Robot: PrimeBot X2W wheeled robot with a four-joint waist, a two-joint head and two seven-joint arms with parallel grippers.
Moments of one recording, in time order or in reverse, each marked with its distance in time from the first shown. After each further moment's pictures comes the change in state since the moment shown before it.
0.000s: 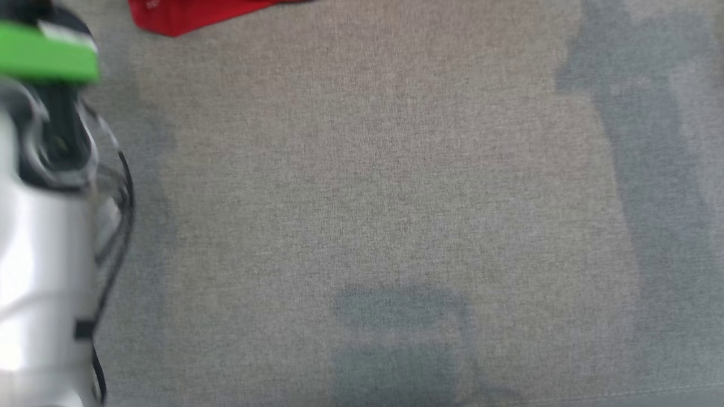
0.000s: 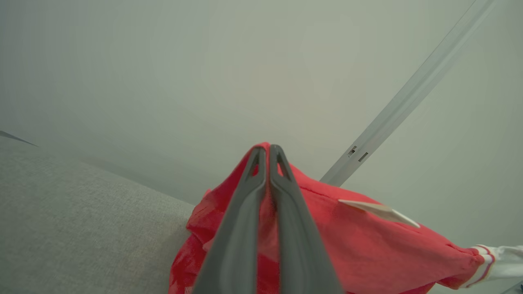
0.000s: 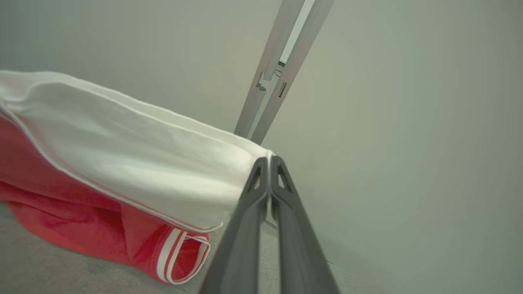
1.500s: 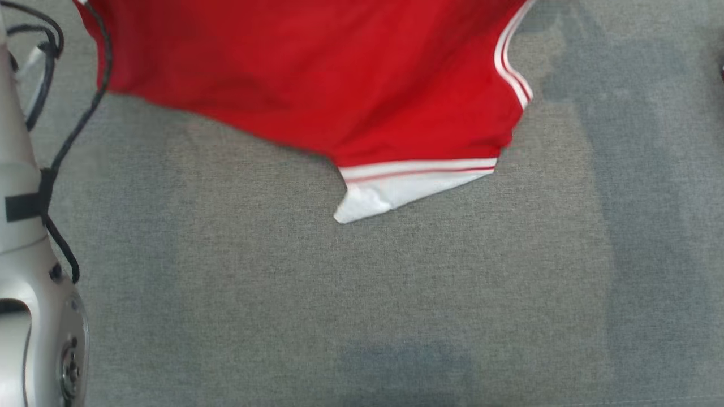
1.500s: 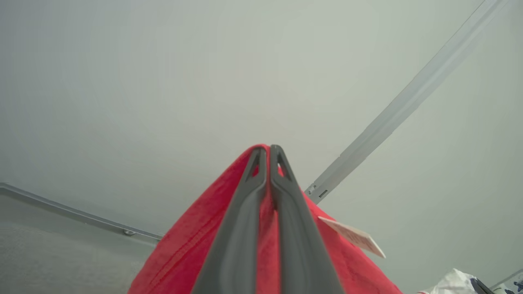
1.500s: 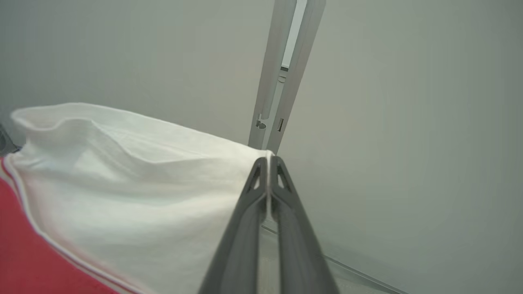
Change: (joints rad) left arm -0.319 -0.055 0.114 0.064 0.040 0.132 0.451; right arm -0.173 0.046 0.009 0.153 0.171 0.000 0.207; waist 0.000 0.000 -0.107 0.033
